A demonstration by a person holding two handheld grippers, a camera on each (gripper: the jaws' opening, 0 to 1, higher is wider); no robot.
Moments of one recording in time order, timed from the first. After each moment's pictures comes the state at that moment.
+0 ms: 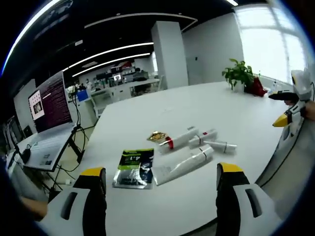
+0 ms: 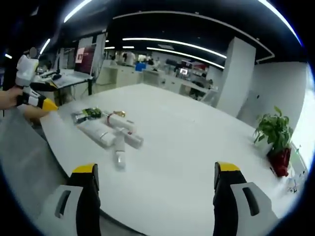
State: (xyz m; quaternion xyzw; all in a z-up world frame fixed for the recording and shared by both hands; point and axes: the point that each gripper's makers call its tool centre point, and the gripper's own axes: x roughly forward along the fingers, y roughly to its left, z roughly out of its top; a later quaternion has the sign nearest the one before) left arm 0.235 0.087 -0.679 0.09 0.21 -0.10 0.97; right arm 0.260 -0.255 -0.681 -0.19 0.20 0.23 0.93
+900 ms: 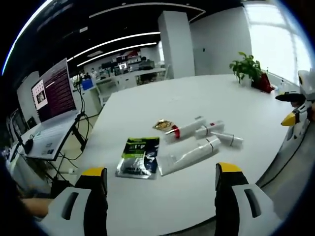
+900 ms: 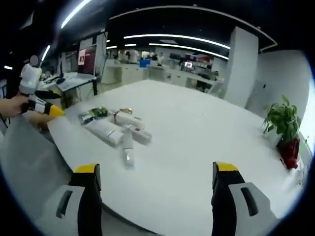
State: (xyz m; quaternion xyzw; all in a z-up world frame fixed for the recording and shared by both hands) left arm 0.233 0.103 -0.697 0.08 0.26 -0.07 0.96; right arm 0.254 -0.244 -0.693 -0.15 0.24 0.26 0.92
